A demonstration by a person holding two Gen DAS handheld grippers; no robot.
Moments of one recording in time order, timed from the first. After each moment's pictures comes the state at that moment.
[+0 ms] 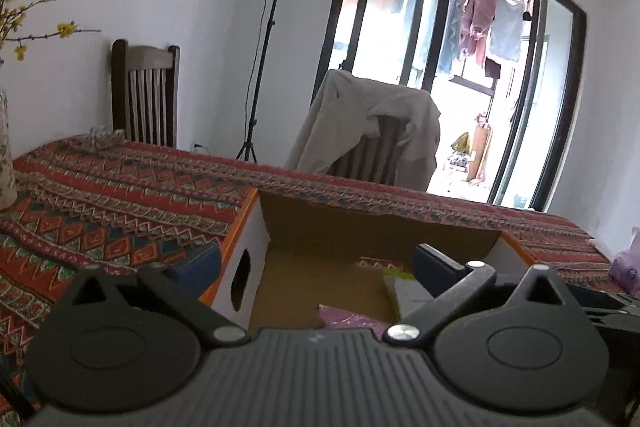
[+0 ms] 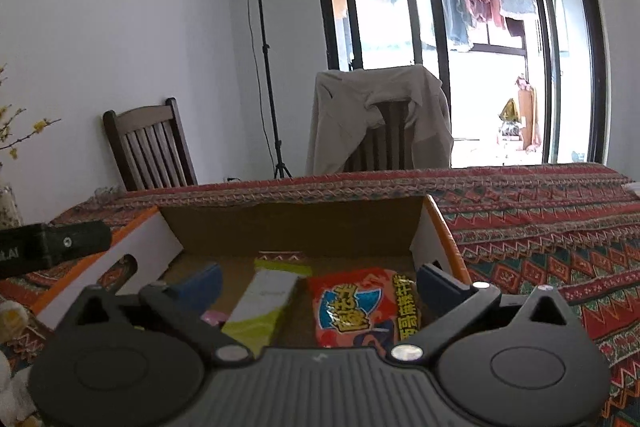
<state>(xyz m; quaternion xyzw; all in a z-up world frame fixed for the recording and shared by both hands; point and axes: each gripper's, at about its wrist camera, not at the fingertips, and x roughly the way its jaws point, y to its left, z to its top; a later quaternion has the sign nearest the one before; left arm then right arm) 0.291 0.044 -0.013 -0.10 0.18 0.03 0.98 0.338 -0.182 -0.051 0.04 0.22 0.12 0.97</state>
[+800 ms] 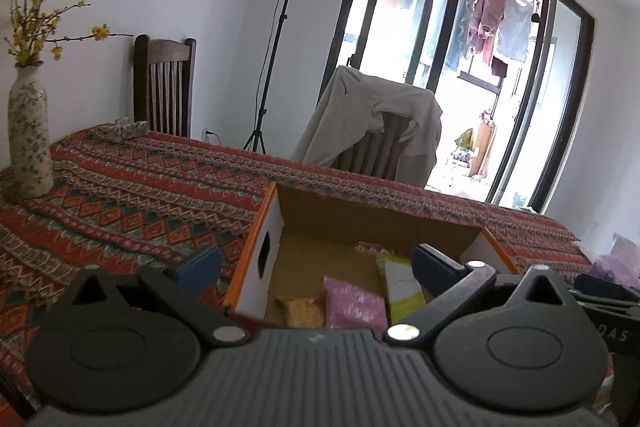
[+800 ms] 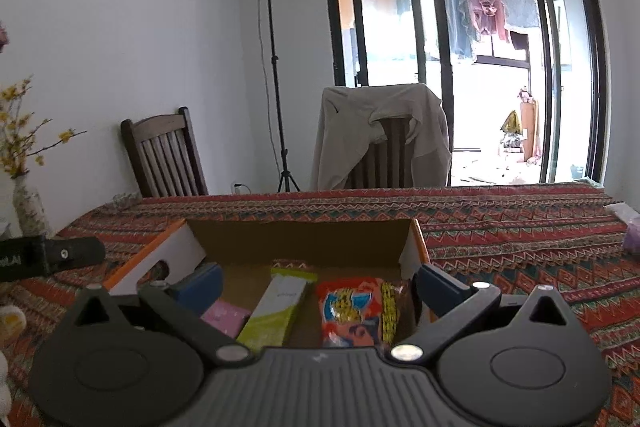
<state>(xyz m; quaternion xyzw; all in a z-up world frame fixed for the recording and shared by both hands) 0.224 0.055 0.022 -0.12 0.20 0.03 0.97 0.271 -0.198 -0.002 0.02 0.21 0.13 0.97</state>
